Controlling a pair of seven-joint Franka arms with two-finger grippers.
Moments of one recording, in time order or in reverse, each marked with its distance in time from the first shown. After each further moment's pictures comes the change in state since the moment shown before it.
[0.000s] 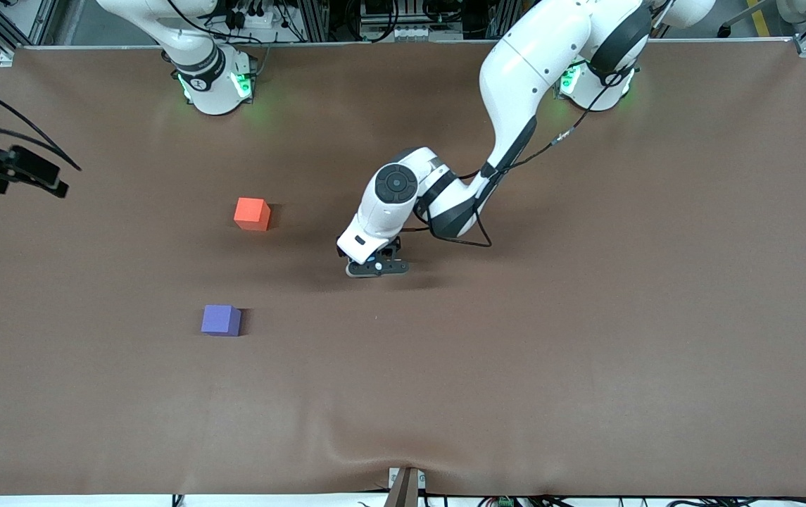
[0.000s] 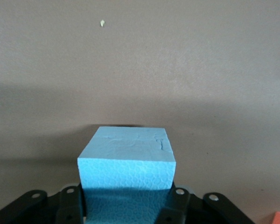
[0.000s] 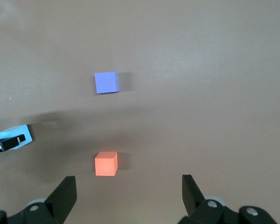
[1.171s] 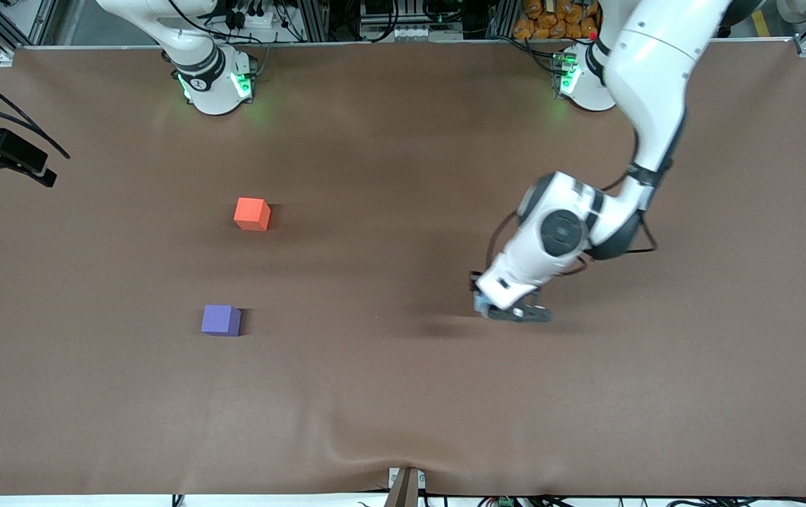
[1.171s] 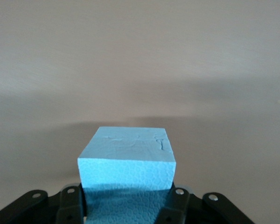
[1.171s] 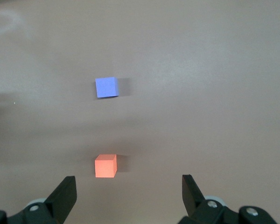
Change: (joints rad) left arm 0.362 -0.329 -0.027 -0.362 0.031 -0.120 0.403; right arm 0.012 -0.066 -0.015 0.003 -0.010 -0.006 0.002
